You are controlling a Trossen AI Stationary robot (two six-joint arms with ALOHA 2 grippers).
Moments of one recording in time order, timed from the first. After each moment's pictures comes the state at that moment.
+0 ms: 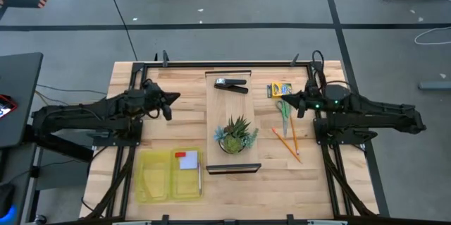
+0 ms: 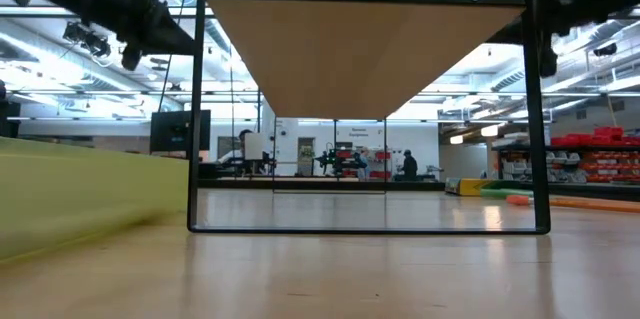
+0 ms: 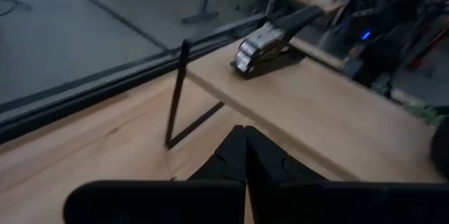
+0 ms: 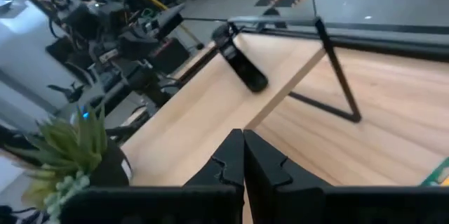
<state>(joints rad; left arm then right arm) 0.15 0.56 0.41 -0.12 -0.38 -0.40 -0.17 0.38 0.41 -0.26 0.17 0.65</state>
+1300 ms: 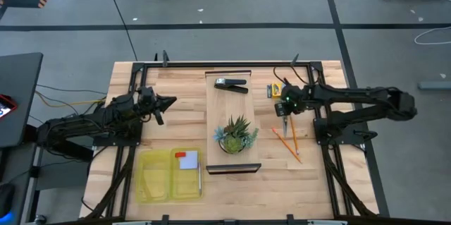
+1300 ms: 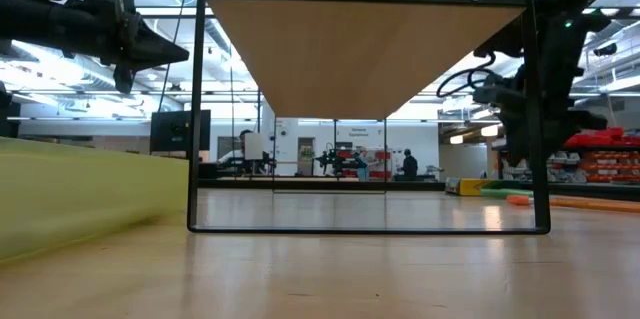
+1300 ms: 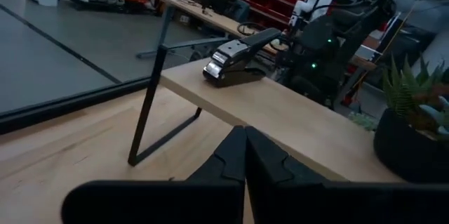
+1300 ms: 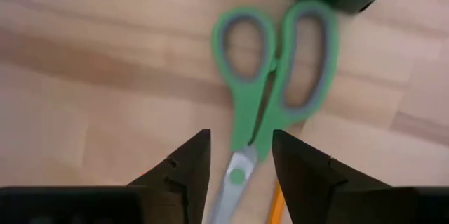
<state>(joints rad) 0.24 0.26 0.14 0.08 -0.18 -0.38 -0.38 1.08 0.56 -0.73 0.10 0.98</state>
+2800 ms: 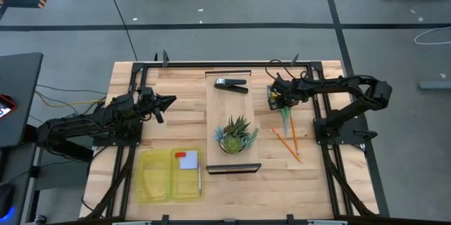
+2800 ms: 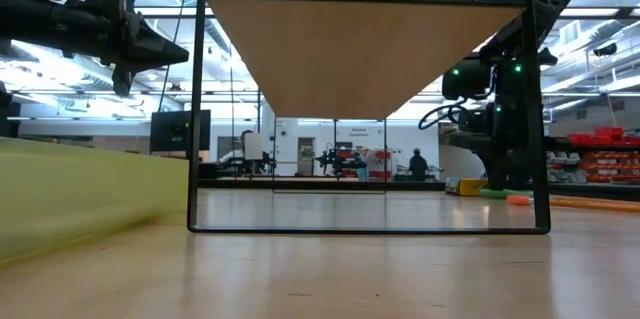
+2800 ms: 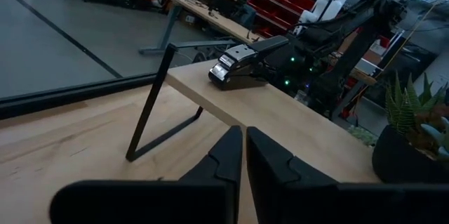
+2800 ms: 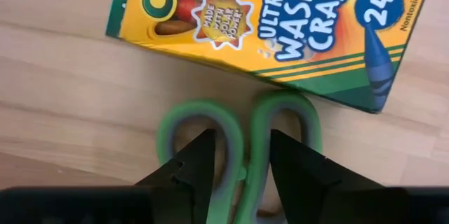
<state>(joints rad) 0.24 0.26 0.14 0.08 -0.20 -0.46 -0.54 1.43 0.62 -0.57 0.17 0.81</state>
